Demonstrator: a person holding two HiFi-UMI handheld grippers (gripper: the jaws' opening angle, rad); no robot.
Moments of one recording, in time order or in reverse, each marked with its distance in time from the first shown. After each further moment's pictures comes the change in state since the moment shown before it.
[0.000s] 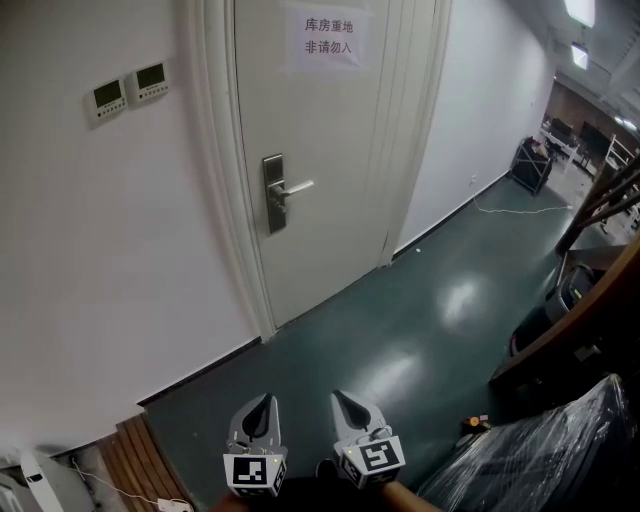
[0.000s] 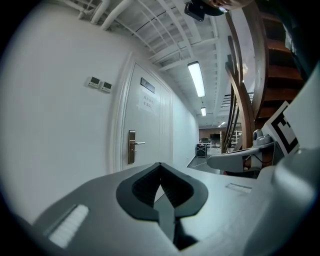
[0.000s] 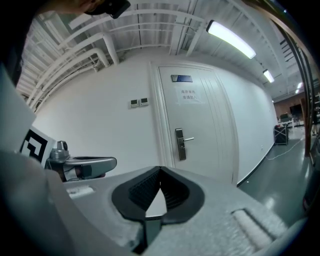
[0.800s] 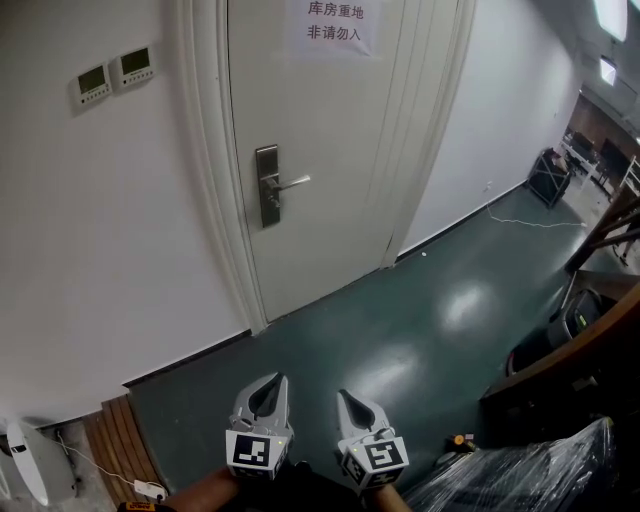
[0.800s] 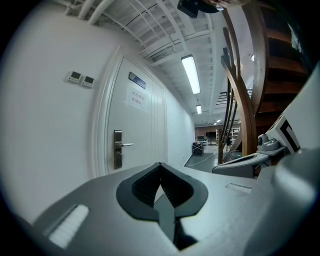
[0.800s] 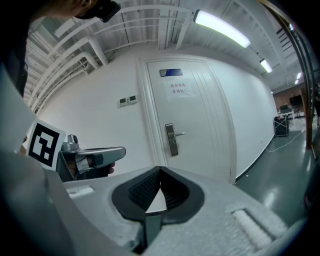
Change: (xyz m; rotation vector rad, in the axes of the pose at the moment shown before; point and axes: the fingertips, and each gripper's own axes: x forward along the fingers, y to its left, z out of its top) left arm 0.101 -0.061 0.006 0.058 -0.005 -0.050; right arm 0.010 -0.100 0.003 0.065 0.056 -0.007
